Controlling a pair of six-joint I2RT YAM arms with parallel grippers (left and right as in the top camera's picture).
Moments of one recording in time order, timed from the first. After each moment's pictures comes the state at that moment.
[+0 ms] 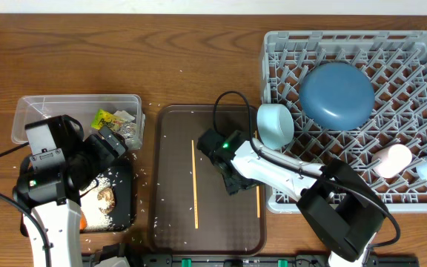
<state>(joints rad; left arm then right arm) 0.29 1.02 0.93 -0.97 0.25 -0.48 0.86 1.93 1.21 -0.99 0.16 0.63</state>
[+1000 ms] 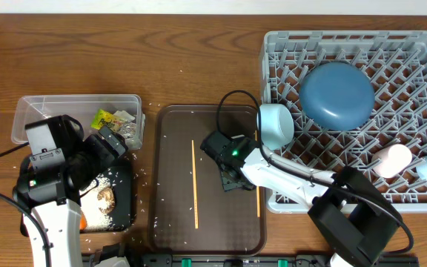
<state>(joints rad) 0.29 1.02 0.93 -0.97 0.25 -0.48 0.86 1.86 1.10 -0.77 0.13 0.65</state>
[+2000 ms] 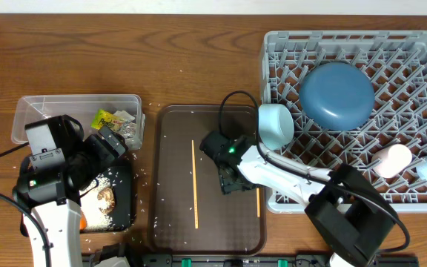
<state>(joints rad) 0.29 1.02 0.93 -0.97 0.25 -0.48 0.86 1.87 1.14 -0.87 0.10 0.71</state>
